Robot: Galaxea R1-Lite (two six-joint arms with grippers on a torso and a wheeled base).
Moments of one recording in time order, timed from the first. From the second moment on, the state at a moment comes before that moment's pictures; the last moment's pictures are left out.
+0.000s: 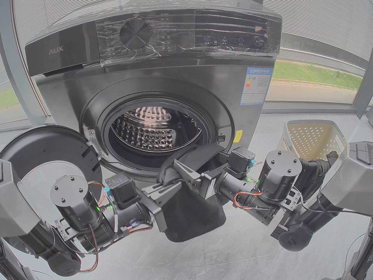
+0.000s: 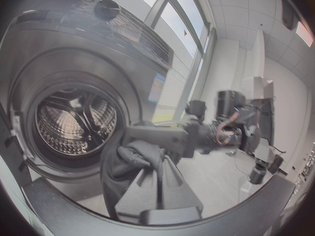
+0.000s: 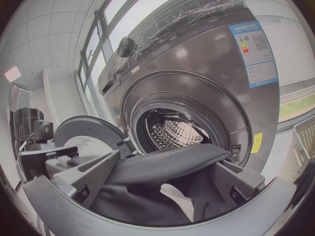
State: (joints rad) left arm -0.71 1.84 -0.30 -1.55 -0.11 -0.11; right arm 0.79 2.06 -0.72 -1.42 -0.07 0.15
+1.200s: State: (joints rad) left arm -0.62 1.83 -0.48 -1.55 0.02 -0.20; right arm 0.80 2.09 -0.48 -1.45 -0.04 0.15
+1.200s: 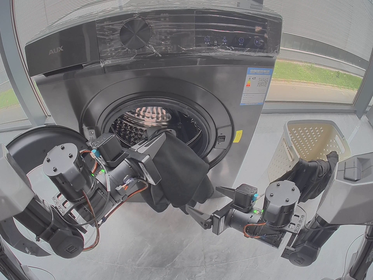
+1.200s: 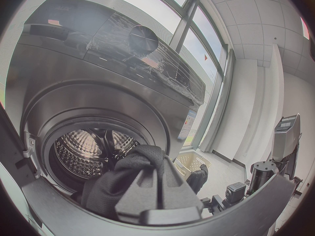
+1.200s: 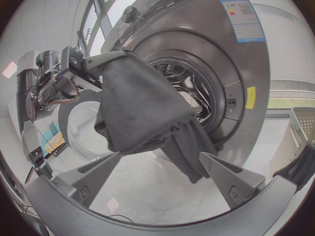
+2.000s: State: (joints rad) left arm -0.63 1.83 -0.48 -1.55 0.02 -0.20; right arm 0.85 2.15 -0.58 -1.53 -0.03 0.16
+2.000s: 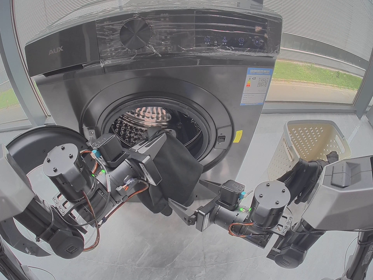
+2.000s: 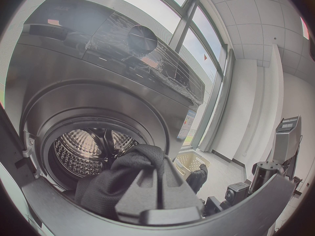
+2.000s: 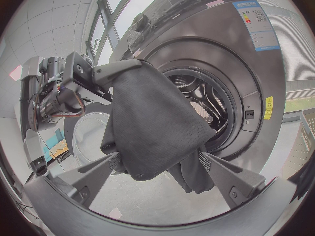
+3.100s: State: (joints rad) left arm -0.57 1.87 -0.43 -1.55 0.01 -0.20; right arm 0.87 2.10 -0.64 -1.55 -0.09 0.21
